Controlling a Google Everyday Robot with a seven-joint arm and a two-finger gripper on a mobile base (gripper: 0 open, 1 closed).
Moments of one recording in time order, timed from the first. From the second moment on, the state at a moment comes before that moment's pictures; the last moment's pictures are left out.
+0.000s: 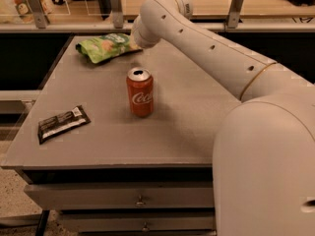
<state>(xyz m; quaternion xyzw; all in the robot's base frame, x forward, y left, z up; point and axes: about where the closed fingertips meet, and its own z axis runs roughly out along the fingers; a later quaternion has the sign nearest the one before) 0.839 0.064 0.856 -0.73 0.53 -0.17 0.40</state>
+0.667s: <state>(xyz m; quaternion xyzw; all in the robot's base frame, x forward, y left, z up) 0.838 0.062 0.856 -0.73 0.53 -0.17 0.40</state>
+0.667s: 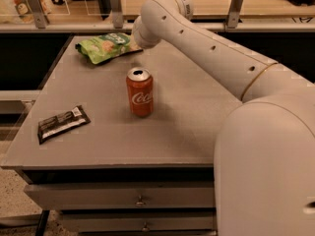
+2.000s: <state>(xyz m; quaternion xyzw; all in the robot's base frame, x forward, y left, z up) 0.817 0.096 0.872 -0.77 0.48 -0.15 0.40</state>
